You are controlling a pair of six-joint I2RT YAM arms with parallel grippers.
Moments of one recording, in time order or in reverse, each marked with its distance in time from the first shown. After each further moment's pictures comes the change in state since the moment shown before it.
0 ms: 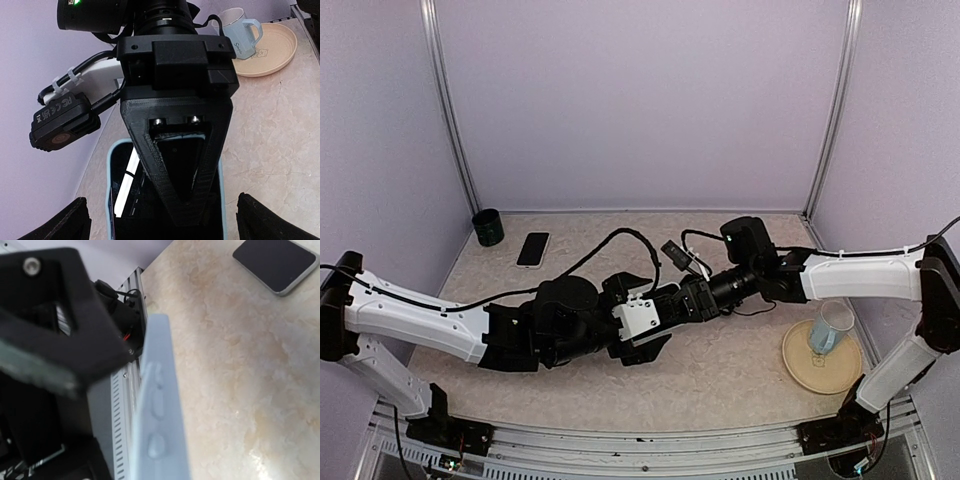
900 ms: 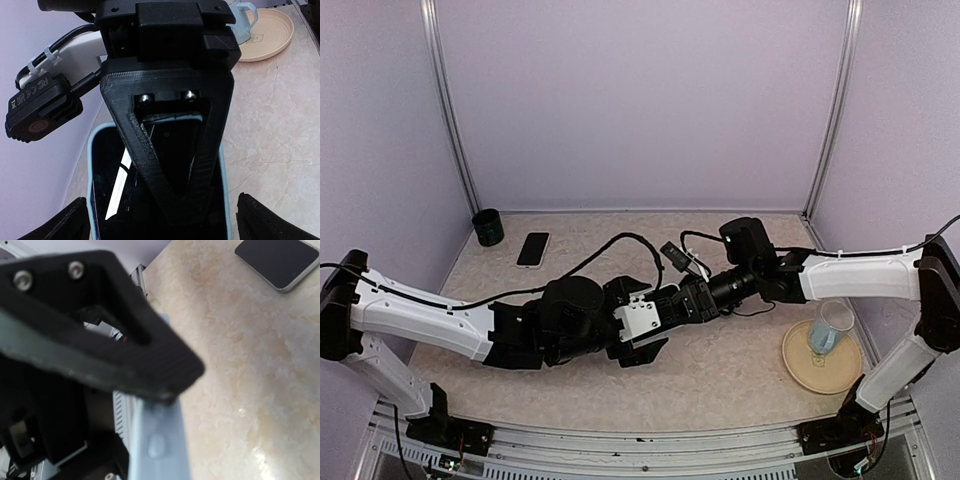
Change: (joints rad) left arm 0.024 0.026 0.002 -0.041 0.029 -0.011; right arm 0.001 0.010 0.000 0.003 -0.011 0.001
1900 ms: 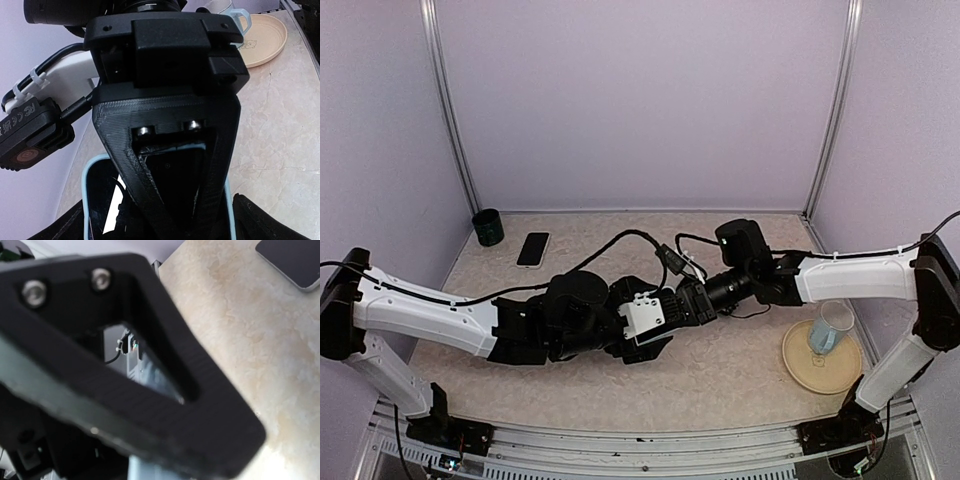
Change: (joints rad) left arm 0.013 0.020 0.037 -0.021 0.059 -0.009; right arm 0.023 0.017 0.000 0.048 -0.034 0.033
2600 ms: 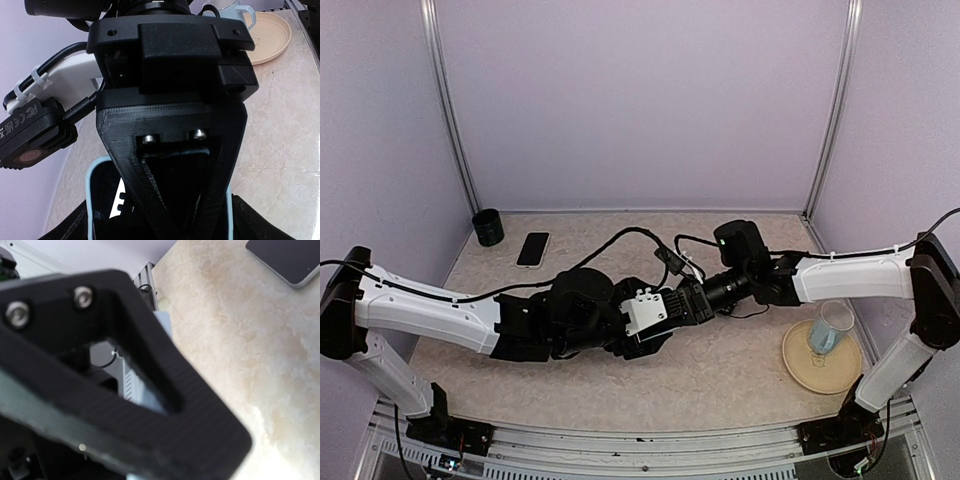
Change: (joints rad) left arm 0.003 0.014 0.033 -0.053 -0.008 -0.034; right arm 0.000 0.016 0.003 0.013 0.014 0.034
